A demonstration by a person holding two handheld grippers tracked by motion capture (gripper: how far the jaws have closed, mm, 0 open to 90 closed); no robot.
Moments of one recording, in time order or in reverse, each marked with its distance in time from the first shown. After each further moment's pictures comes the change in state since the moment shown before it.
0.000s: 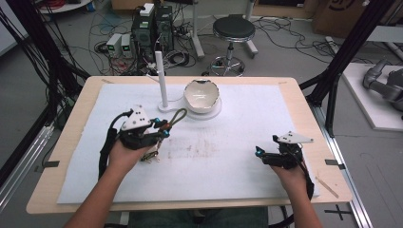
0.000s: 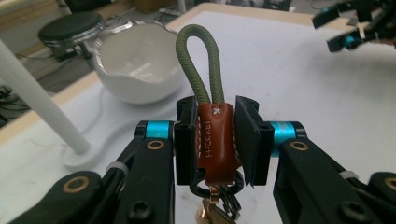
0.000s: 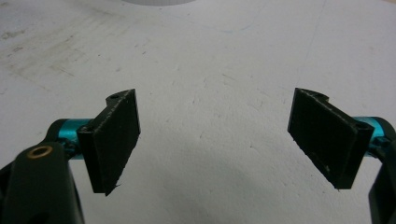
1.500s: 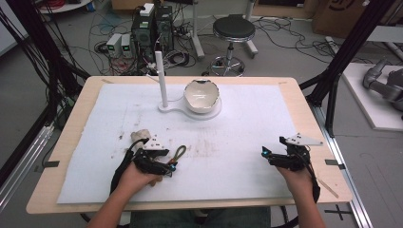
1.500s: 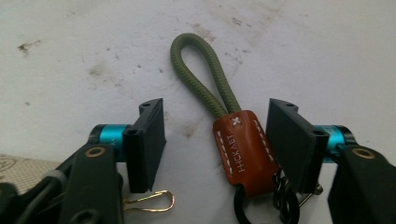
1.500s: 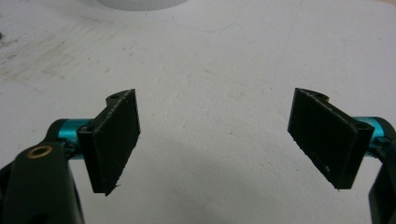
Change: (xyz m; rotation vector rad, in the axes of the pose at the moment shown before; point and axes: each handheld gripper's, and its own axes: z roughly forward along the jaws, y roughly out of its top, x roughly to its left) left arm -0.033 -0.102 0.051 0.297 -0.143 -0.147; right arm -0.010 -0.007 -0.014 -0.021 -0.023 0.043
